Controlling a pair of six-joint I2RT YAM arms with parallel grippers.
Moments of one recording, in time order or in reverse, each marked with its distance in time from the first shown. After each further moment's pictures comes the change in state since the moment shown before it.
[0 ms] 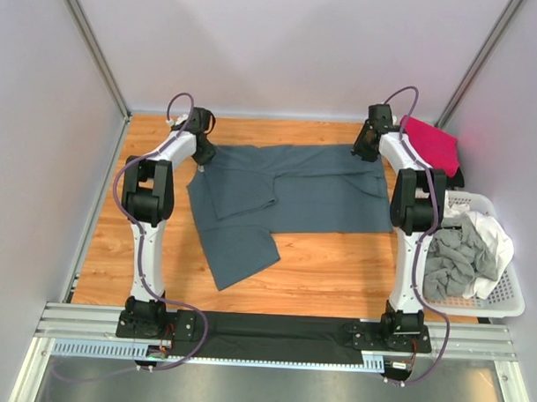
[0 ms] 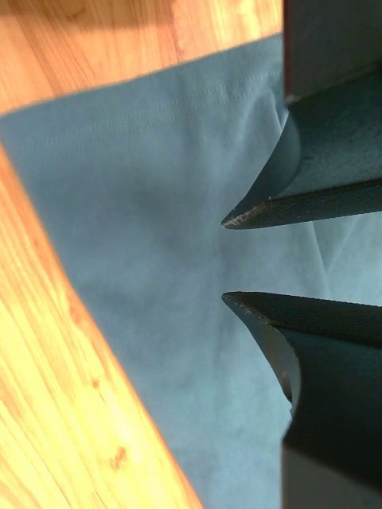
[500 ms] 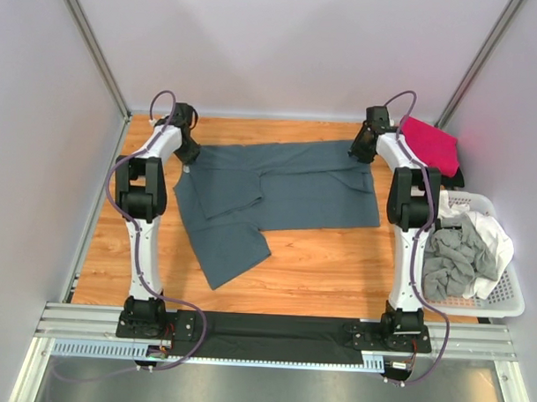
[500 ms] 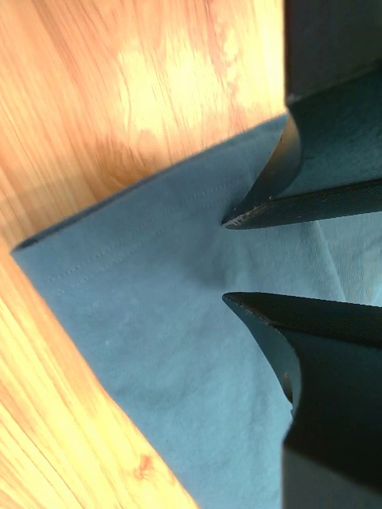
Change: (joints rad) left arm 0.094 0.043 0.103 -0.150 0.002 0.007; right arm -0.003 0.092 0.076 -0.008 -0.024 0.057
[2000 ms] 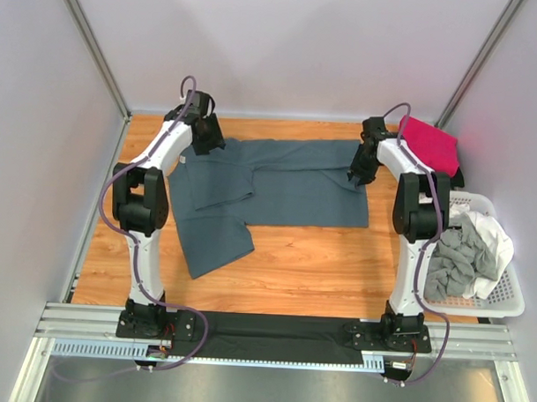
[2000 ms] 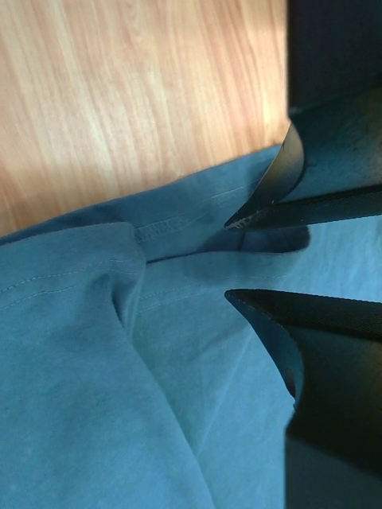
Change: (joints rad) left arm -0.133 -0.196 -0.015 0.003 0.238 0.317; right arm 0.036 -0.230 -0.275 -0.192 -0.015 -0.034
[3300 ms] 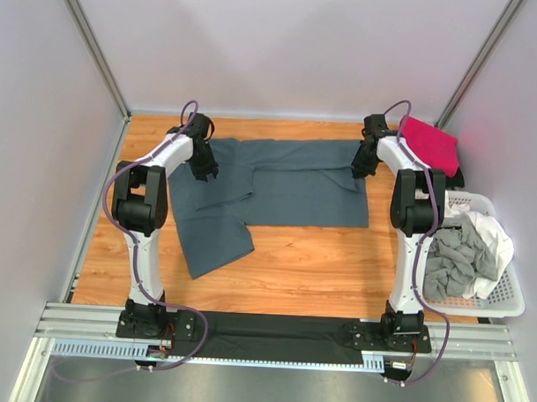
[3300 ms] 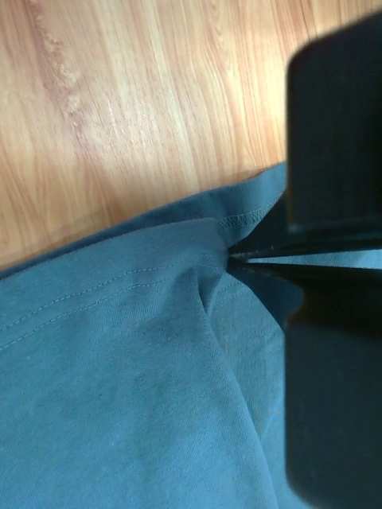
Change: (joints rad) left arm 0.019 0.000 -0.224 -0.035 -0.034 -0.020; right arm -0.019 0.114 0.115 0.032 0.002 -0.010
